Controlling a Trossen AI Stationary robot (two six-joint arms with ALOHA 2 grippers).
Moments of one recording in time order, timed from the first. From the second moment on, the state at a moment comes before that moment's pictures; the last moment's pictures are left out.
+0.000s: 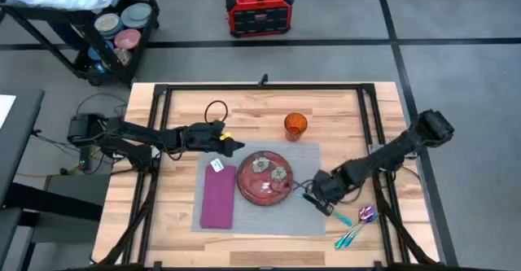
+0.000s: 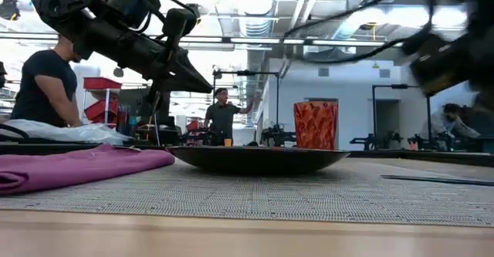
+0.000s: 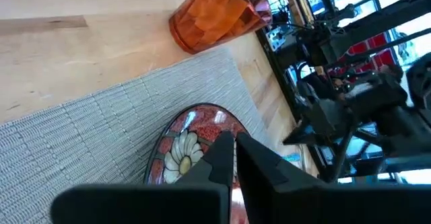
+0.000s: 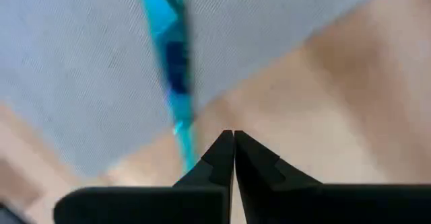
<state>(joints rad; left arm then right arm) 0.12 1.30 0.44 0.46 -0.03 -1.03 0.53 1.49 0.78 -0.65 -0.14 1.19</state>
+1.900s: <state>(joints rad) 0.12 1.30 0.44 0.46 -0.03 -1.03 0.86 1.62 0.80 -0.53 -0.20 1.63</state>
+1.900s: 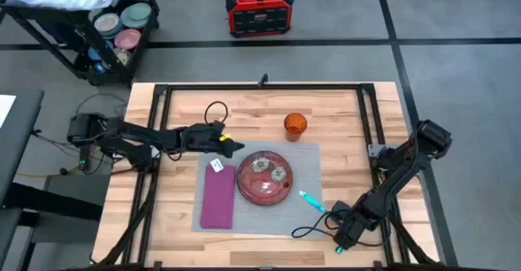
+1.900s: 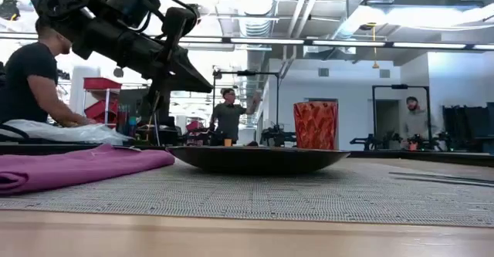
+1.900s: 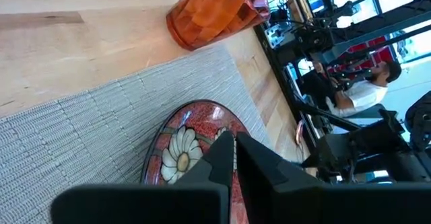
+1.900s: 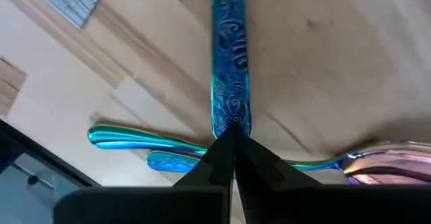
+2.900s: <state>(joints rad) 0.12 1.30 0.44 0.46 -0.03 -1.03 0.65 1.62 0.79 -0.36 -0.19 1.24</state>
